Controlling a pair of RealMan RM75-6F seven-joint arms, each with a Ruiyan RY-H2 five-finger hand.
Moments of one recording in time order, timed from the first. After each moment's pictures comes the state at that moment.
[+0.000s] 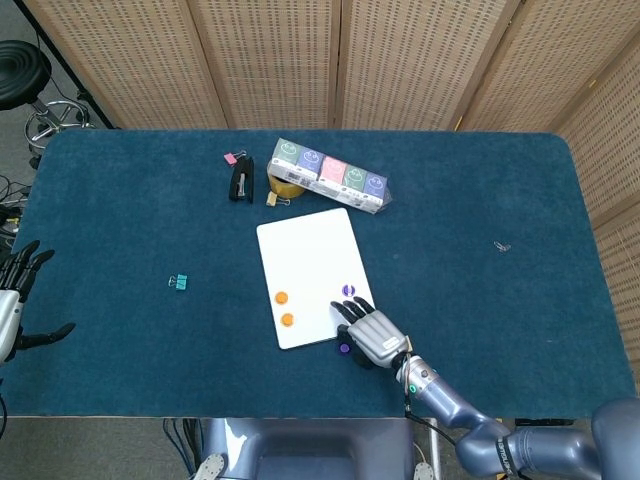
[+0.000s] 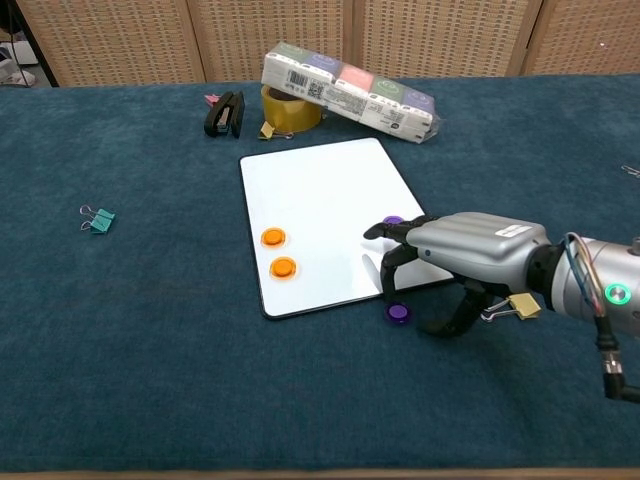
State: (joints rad) left arm -0.17 -1.01 -0.09 -1.71 1.42 1.39 -0.17; right arm 0.71 -1.60 0.02 -1.53 -1.26 0.87 -0.34
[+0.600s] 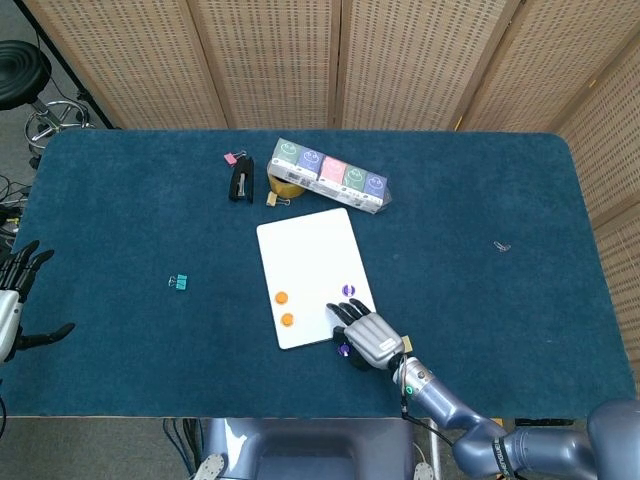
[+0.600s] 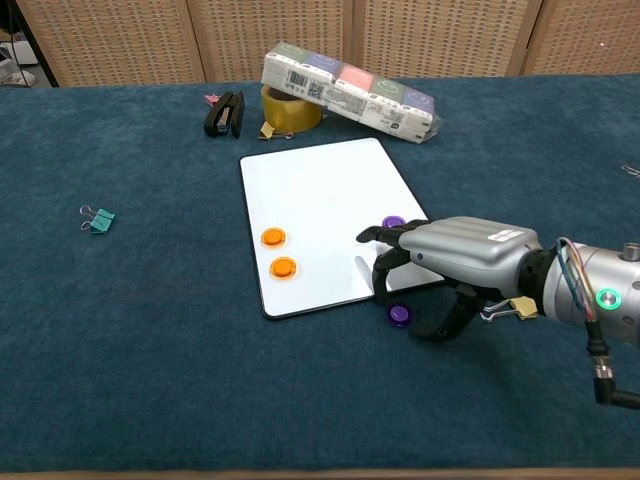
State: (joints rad) left arm -0.17 -1.00 -0.09 -1.71 1.42 1.39 -0.17; right arm 0.71 -1.62 0.03 -1.52 -1.27 0.87 -0.32
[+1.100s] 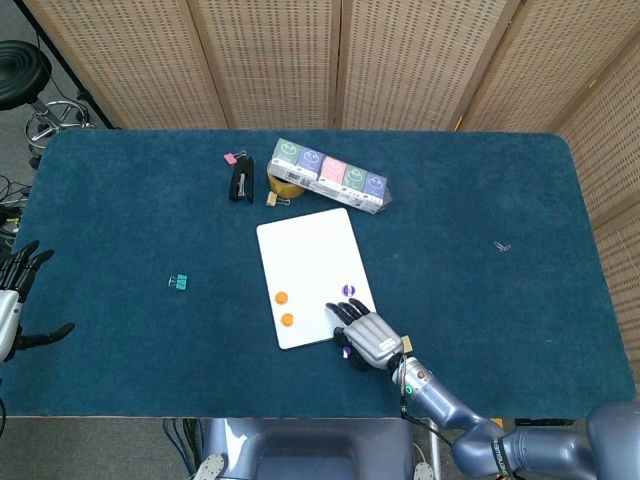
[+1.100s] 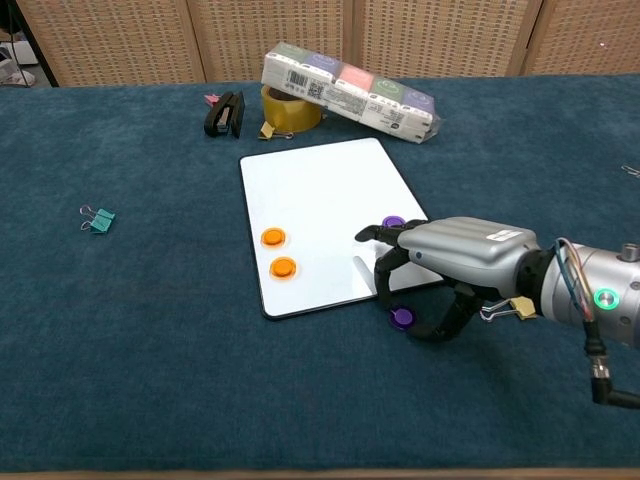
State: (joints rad) left arm -0.17 -1.00 -0.09 -1.71 1.42 1.39 -0.17; right arm 0.70 -1.63 0.03 -1.52 -1.28 0.87 -0.30
